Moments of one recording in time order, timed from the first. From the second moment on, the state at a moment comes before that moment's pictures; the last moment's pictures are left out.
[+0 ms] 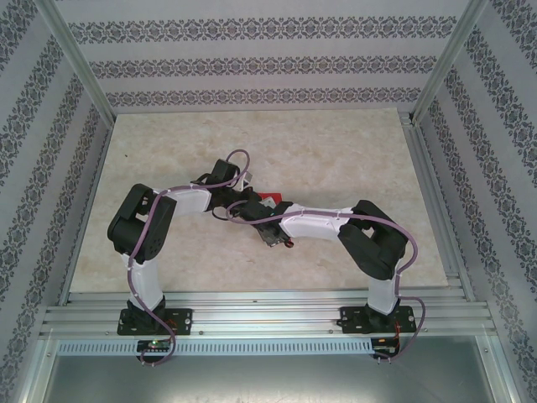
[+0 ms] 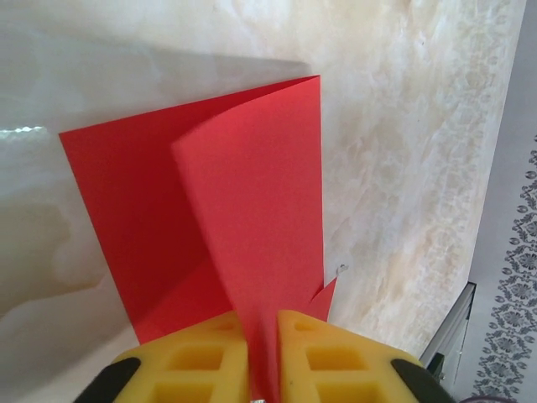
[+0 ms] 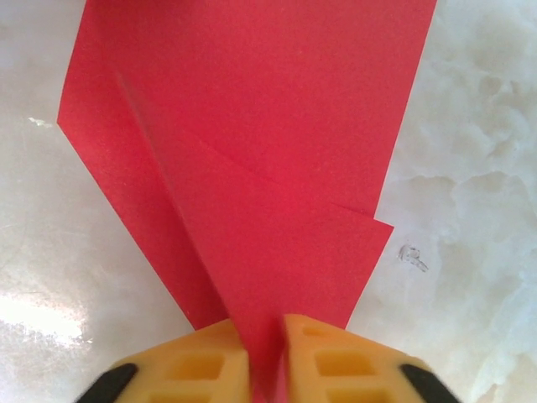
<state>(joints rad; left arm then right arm) -0.46 1.91 1.07 -0.10 0.64 -0.75 0.96 1.89 1.17 -0.67 0.40 0.41</state>
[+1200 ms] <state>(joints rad) -0.46 1.91 0.97 0.01 0.68 -0.80 0.77 1.77 0.99 -0.37 -0.09 0.45</state>
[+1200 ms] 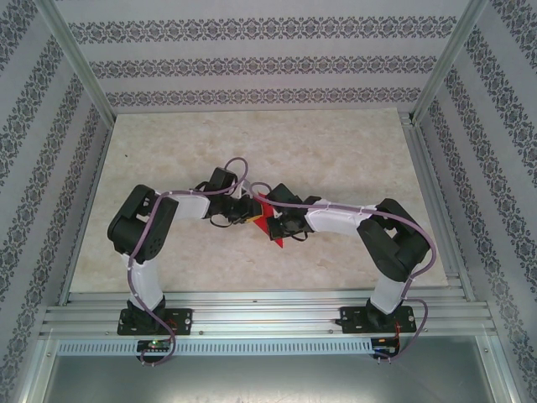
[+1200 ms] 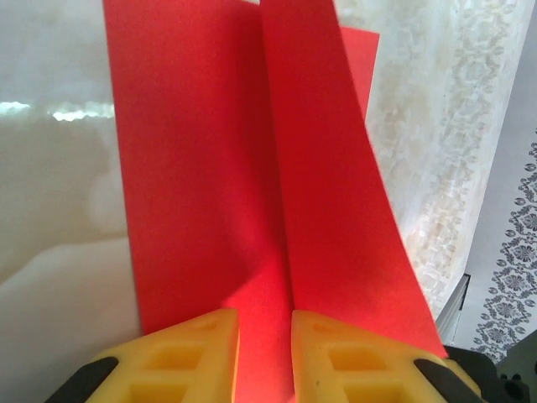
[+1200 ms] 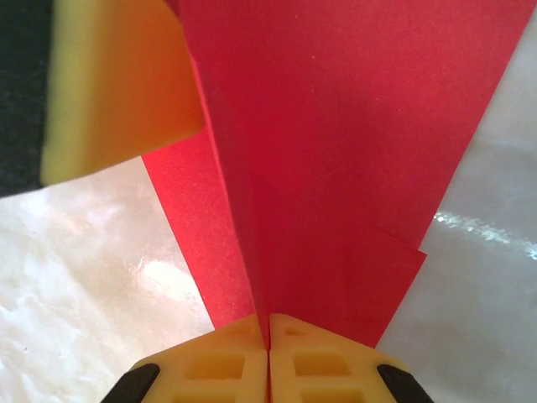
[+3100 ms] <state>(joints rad) -0.47 1.94 1.01 -0.02 0.67 -0.79 0.60 1.79 0.97 -0.24 -0.40 0.42</state>
